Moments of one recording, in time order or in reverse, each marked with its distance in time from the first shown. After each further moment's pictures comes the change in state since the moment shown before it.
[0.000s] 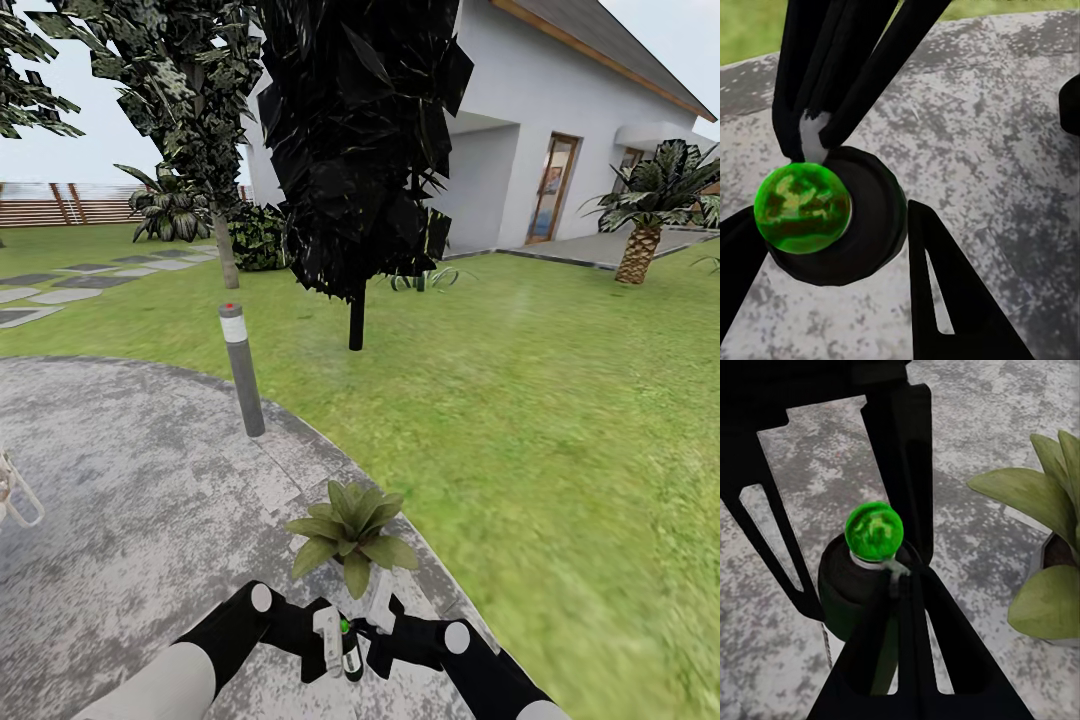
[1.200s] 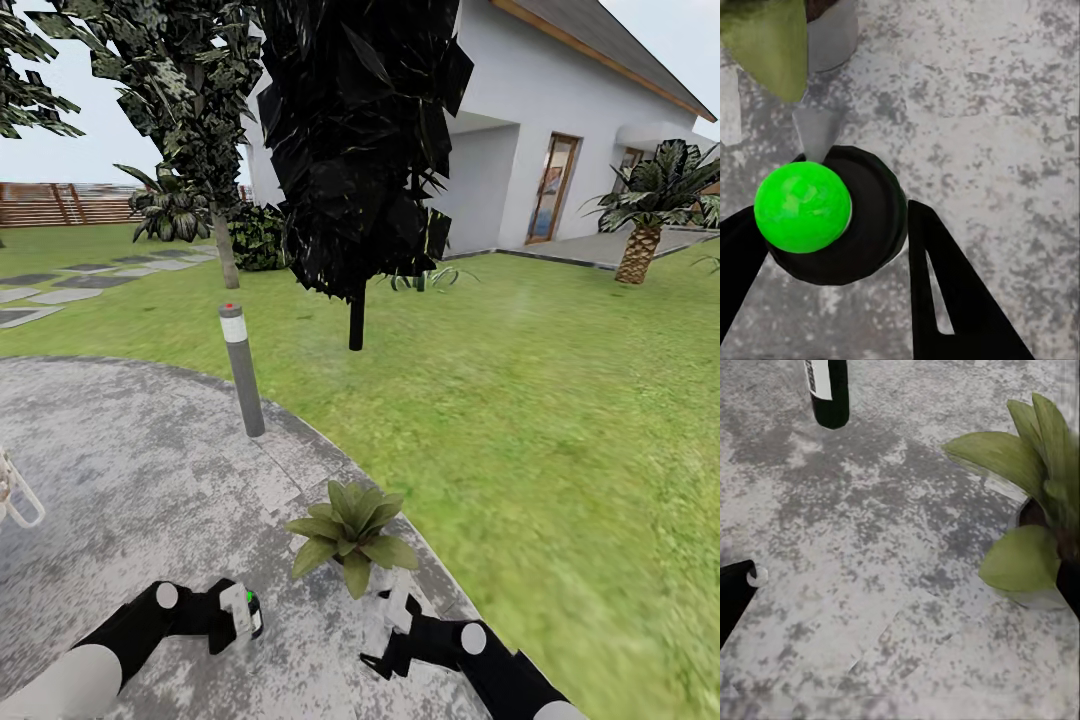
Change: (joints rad) left arm 0.003 0.264 0.125 0.005 0.009 0.011 0.155; right arm 0.001 -0.049 -0.007 0.004 0.003 0.000 -0.017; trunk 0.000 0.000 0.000
